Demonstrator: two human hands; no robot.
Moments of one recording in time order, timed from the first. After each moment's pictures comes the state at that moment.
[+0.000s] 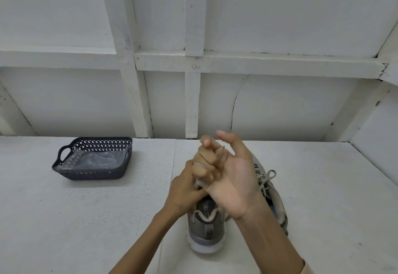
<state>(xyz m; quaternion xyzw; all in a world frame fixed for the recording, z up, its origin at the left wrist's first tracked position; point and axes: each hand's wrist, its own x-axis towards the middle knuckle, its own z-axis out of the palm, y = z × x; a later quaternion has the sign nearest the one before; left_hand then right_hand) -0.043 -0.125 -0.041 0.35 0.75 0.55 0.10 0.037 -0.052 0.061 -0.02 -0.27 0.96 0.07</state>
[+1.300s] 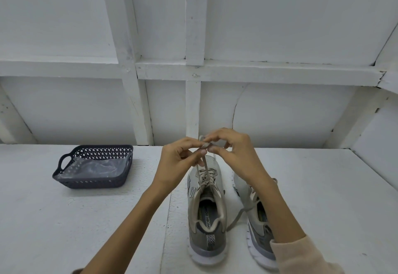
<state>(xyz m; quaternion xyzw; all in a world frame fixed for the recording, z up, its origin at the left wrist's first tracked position) -0.094 -0.114 0.004 0.40 0.64 0.66 0.05 -0.003 0.032 0.034 -0.02 -0.88 0.38 0.28</state>
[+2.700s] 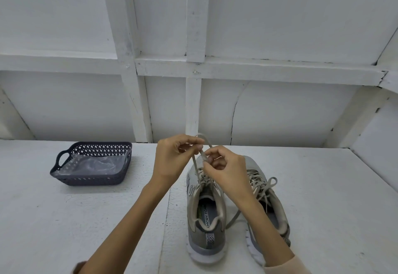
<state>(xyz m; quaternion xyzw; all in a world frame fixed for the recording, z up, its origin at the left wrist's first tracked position) -0.101 -0.114 0.006 0.37 0.70 0.61 -0.03 0.004 0.000 -0.008 -0.14 -0.79 0.51 0.30</state>
